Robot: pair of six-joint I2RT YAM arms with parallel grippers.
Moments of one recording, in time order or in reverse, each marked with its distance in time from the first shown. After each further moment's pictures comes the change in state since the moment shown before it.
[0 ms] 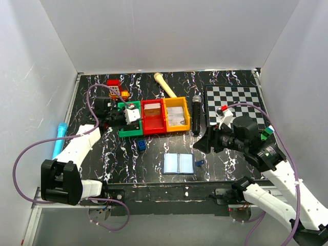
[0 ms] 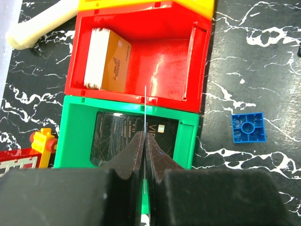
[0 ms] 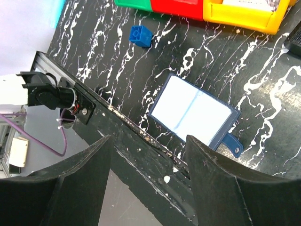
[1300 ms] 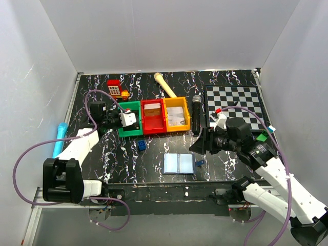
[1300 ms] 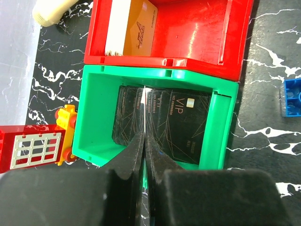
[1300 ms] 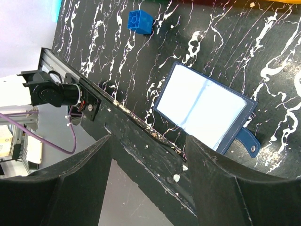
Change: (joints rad) left arm 0.090 0.000 -0.114 0.160 -0.046 0.119; right arm 0.000 0.024 -0.114 0.083 -0.050 0.085
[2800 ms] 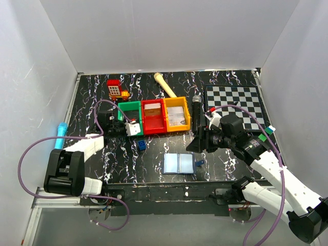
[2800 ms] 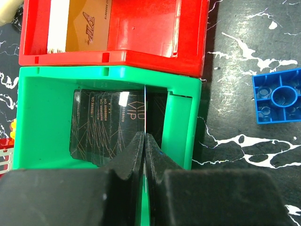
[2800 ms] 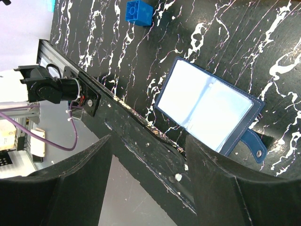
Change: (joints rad) left arm -0.061 0.089 -0.176 0.228 -0.013 0.011; right arm 0.000 0.104 0.000 0.039 -0.045 0.000
